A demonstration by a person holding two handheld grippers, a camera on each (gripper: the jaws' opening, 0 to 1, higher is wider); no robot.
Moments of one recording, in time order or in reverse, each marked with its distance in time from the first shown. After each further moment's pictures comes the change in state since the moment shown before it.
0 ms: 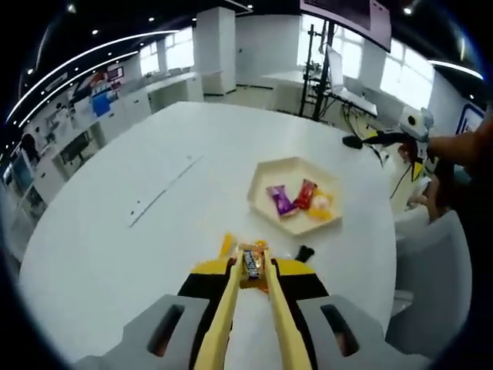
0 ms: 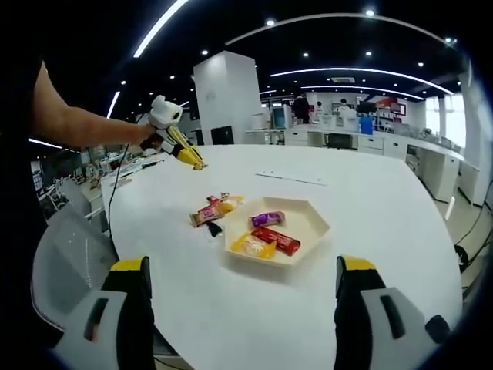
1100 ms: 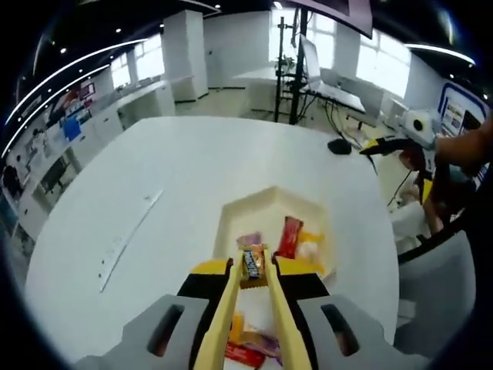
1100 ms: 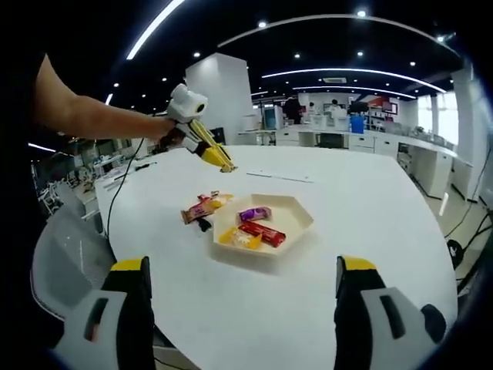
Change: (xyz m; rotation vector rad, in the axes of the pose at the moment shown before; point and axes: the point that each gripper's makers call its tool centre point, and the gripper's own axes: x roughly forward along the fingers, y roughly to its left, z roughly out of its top) left arm 0.093 -0.059 0.085 0.119 0.005 -0.096; right arm -0.022 -0.017 -0.010 0.016 -0.006 -0.047
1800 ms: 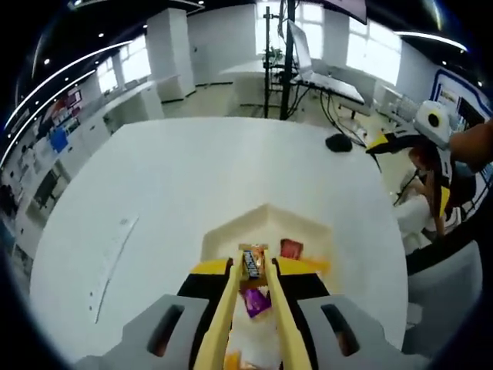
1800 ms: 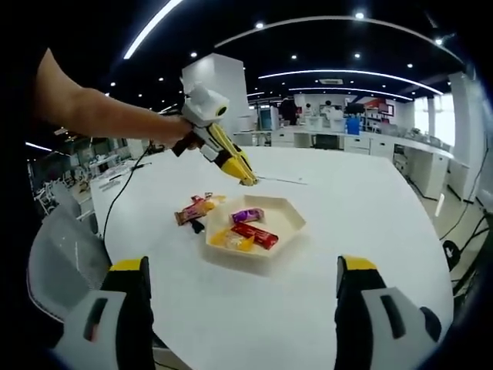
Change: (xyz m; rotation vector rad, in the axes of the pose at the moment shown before) left arm 0.063 -0.006 0.027 0.072 0.039 -0.041; right arm -0.001 -0.012 0.003 -0.004 -0.006 -0.029
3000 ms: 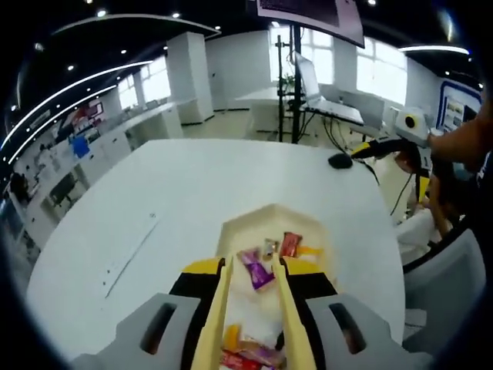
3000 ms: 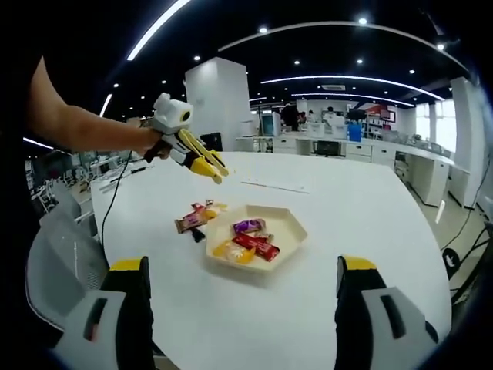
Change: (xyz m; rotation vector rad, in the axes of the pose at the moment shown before) left arm -0.094 0.002 -0.045 -0.055 -0.165 0.125; right arm 0.012 0.007 0.018 -0.029 -0.027 0.013
